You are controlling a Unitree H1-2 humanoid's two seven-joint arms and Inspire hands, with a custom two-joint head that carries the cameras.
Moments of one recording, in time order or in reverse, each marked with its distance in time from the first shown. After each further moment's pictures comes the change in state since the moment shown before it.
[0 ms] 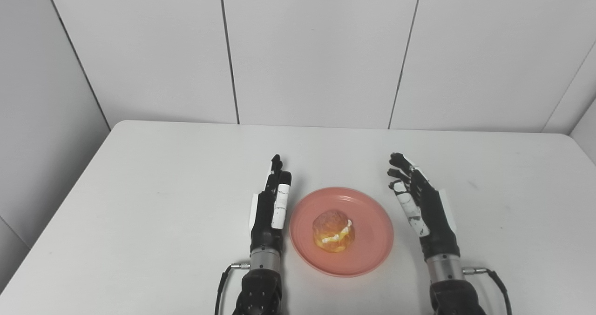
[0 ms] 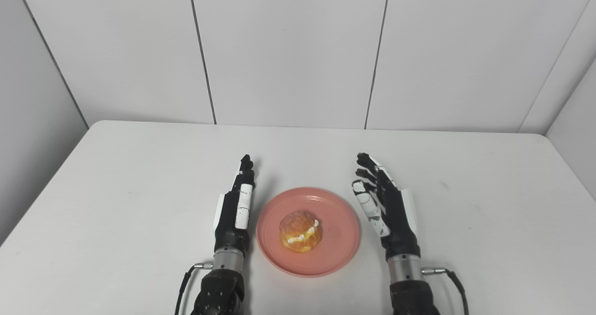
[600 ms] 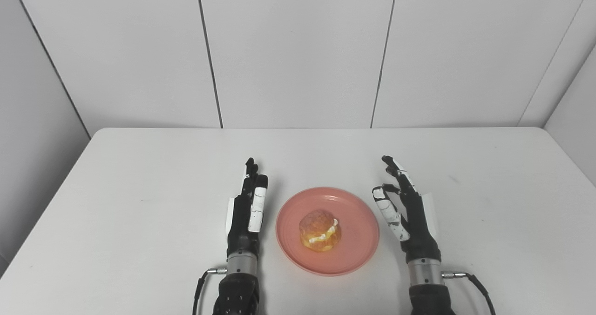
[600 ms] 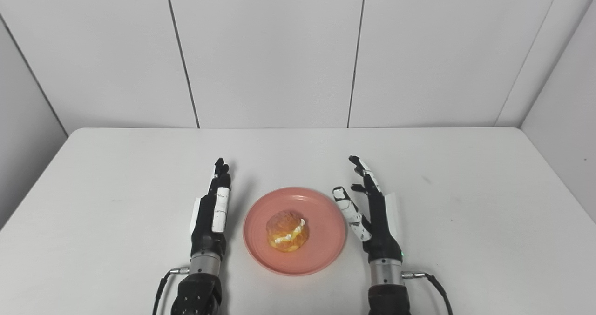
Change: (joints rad) left arm 0.009 0.045 0.005 -0.037 -0.009 0.059 -0.010; right arm 0.001 -0.018 0.076 0.054 -0.181 -0.064 -0.163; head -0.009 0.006
